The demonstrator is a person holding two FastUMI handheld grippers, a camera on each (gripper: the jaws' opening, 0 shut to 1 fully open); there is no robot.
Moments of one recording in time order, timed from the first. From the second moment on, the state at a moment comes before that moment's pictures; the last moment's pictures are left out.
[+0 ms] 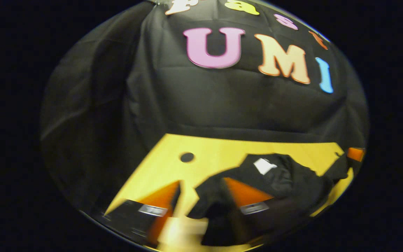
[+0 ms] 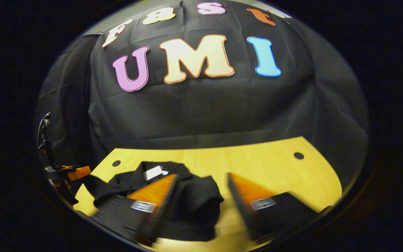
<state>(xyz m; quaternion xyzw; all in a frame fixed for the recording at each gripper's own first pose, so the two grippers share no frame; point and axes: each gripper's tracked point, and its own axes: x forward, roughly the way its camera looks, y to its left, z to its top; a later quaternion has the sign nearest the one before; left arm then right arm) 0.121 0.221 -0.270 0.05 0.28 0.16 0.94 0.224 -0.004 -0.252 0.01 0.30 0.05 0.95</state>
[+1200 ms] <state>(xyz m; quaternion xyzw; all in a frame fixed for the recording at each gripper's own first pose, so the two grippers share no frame) 0.010 0.124 -0.082 0.05 0.09 0.12 0.99 0.074 -0.022 -0.099 0.04 0.10 0.06 0.99</state>
